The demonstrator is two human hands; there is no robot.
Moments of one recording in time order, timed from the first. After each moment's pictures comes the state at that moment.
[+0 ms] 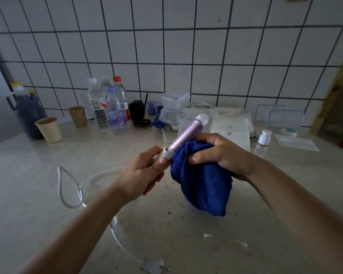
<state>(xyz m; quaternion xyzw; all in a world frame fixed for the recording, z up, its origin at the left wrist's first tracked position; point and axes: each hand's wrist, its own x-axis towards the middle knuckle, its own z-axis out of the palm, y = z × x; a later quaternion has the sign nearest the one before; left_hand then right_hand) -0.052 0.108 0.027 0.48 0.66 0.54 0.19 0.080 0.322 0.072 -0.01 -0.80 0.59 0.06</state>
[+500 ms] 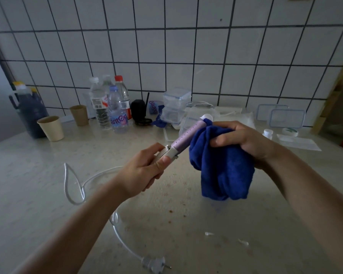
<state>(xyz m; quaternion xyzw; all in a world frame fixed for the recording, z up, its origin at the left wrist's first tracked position) -0.054 0.106 0.035 0.49 0.68 0.51 0.19 0.093 0.356 0.091 0.02 -0.78 0.63 0.07</state>
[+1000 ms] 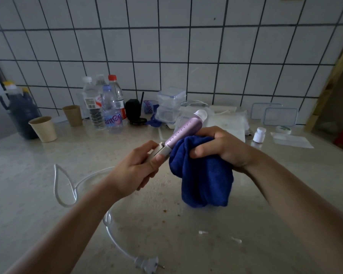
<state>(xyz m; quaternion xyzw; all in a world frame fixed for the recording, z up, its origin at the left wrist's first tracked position) -0.054 0.106 0.037 0.50 0.68 0.51 0.18 0.082 0.335 0.078 0.03 -0.81 0.58 0.07</state>
